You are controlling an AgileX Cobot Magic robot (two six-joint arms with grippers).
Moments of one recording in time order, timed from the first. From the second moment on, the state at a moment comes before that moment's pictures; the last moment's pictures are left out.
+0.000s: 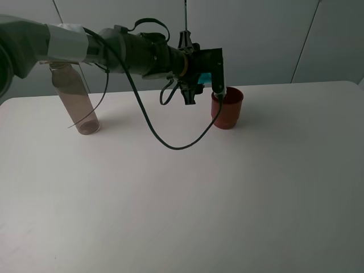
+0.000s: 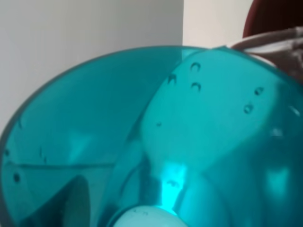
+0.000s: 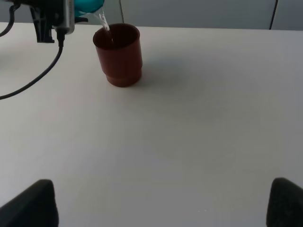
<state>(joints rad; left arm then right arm) -0.65 2.31 -1.76 1.04 0.15 0.10 0.13 0.00 -0.50 0.09 1.10 -0.01</state>
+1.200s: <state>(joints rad) -0.66 2.31 -1.76 1.09 0.17 0.32 0.13 0.00 -0.50 0.09 1.10 -0.01</state>
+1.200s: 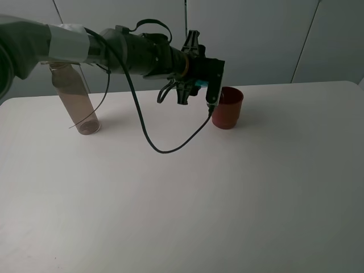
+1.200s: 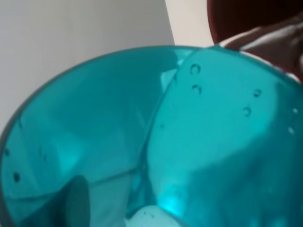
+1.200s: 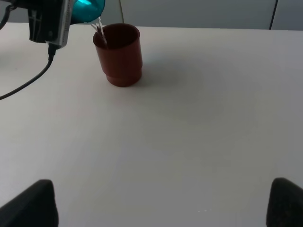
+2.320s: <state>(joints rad) -0.66 2.31 -1.77 1.26 0.13 0.37 0.13 0.00 -0.50 0.09 1.10 -0.01</state>
